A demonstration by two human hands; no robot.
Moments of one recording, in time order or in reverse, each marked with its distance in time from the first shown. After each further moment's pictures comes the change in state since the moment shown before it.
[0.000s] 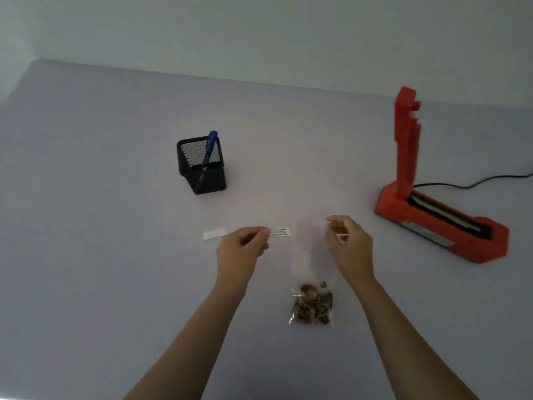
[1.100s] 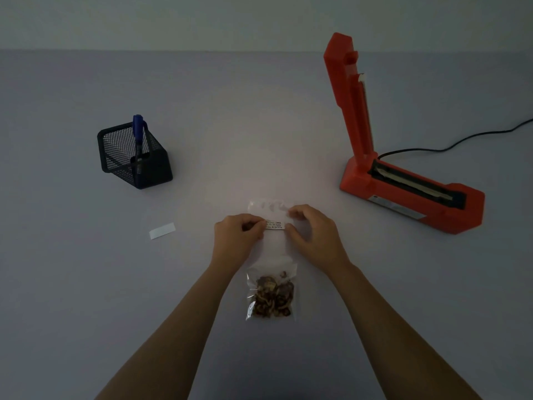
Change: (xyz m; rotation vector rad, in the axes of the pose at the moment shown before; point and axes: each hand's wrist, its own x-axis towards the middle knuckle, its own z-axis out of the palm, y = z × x) left_hand 0.030 -0.023 0.081 0.578 -0.140 0.253; right_hand 0.011 0.056 -0.013 -0.006 -0.226 -0.224
